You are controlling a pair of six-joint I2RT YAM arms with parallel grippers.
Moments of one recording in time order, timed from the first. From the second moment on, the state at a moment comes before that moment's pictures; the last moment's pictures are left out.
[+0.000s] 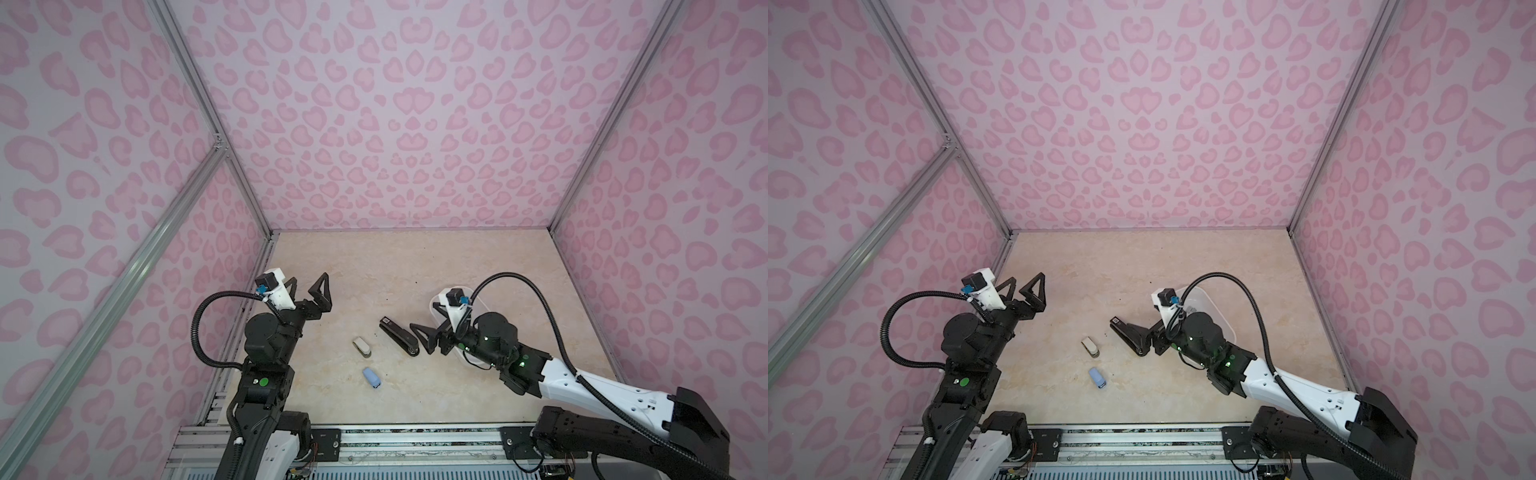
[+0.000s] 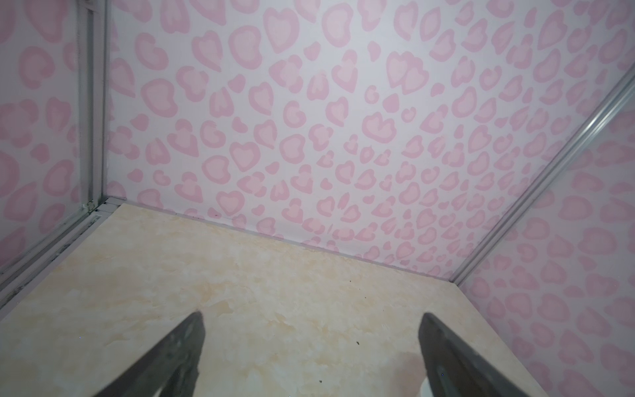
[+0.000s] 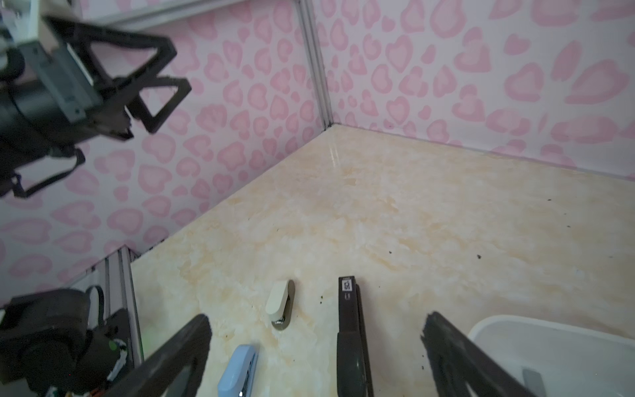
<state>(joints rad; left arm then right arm) -0.08 0.60 0.55 0.03 0.08 -0.45 1.00 1.13 0.58 0.29 0.08 0.21</state>
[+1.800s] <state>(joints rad) -0.49 1.12 0.57 0.05 0.42 -0.15 1.01 1.60 0.48 0.38 0.23 0.45</state>
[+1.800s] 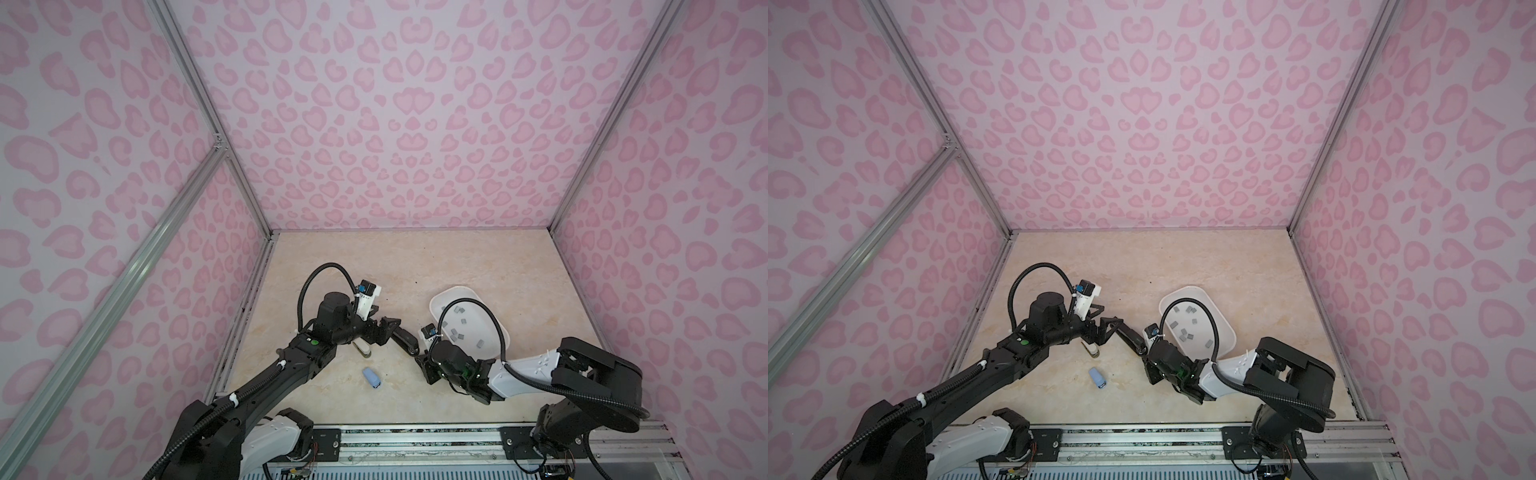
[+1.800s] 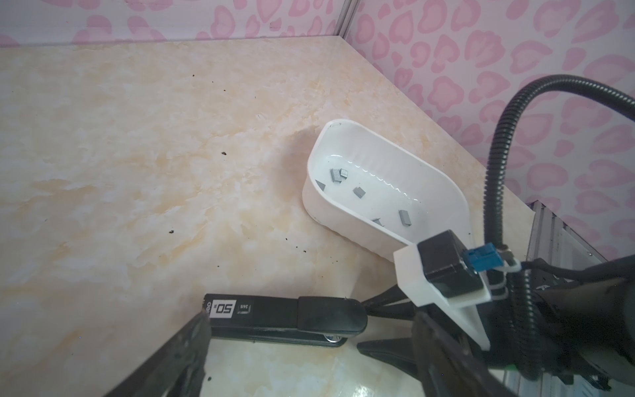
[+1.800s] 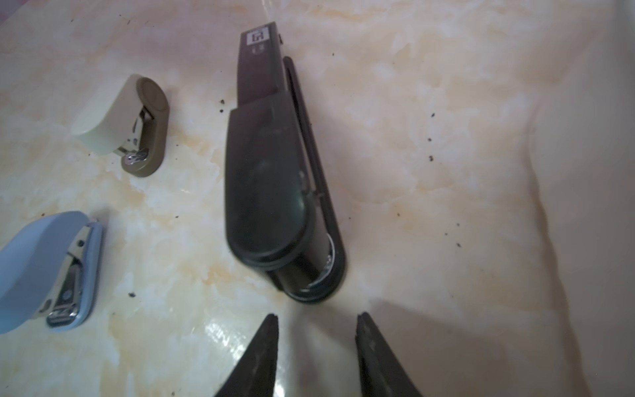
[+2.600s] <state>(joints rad) -0.54 1.17 0.59 0.06 0.32 -0.11 0.98 1.65 0.54 0.42 0.25 0.43</state>
